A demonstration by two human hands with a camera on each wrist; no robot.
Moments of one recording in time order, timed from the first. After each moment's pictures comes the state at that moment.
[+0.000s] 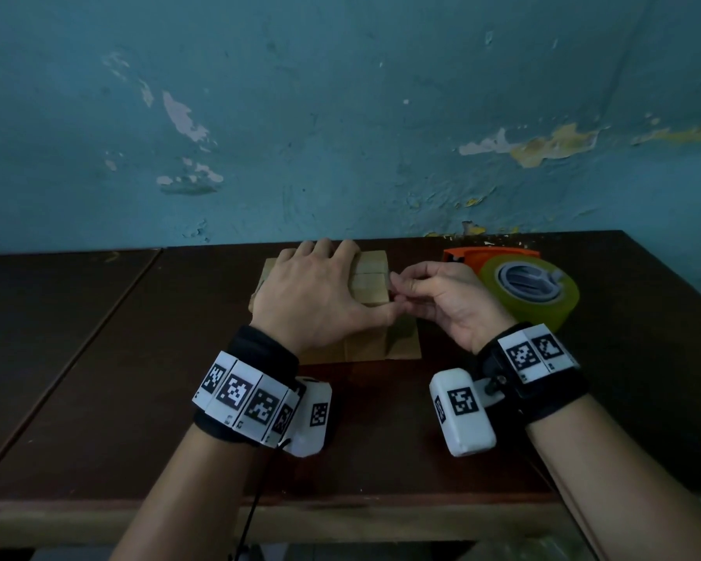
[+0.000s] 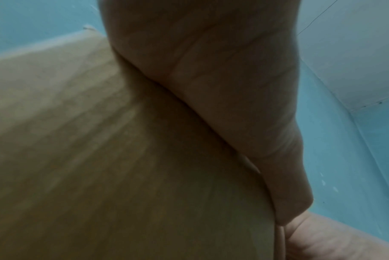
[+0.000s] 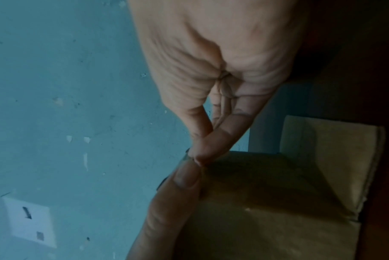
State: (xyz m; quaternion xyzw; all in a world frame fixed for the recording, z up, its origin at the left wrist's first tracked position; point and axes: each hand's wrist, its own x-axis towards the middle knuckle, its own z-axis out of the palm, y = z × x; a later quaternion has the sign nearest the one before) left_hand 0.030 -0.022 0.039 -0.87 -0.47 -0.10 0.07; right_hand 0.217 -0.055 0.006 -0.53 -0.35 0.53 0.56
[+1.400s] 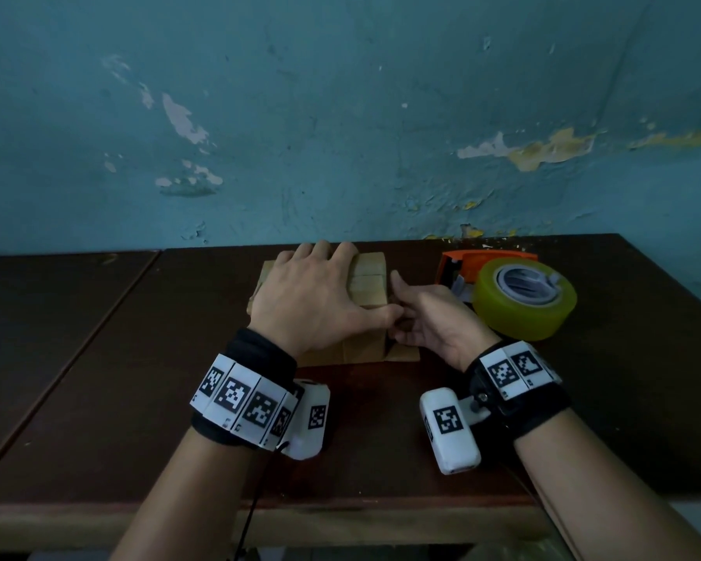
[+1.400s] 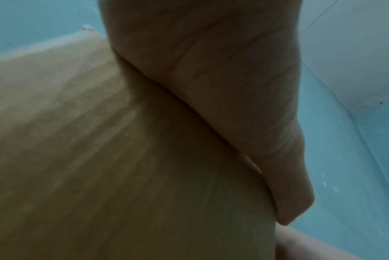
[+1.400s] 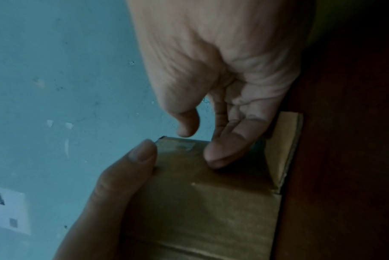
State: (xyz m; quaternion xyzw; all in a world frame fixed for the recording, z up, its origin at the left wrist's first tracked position) left_hand 0.030 -0.021 0.041 -0.87 -0.48 -0.09 0.06; right_hand 0.207 -0.051 -0.015 -0.57 -0.34 0.56 0.50
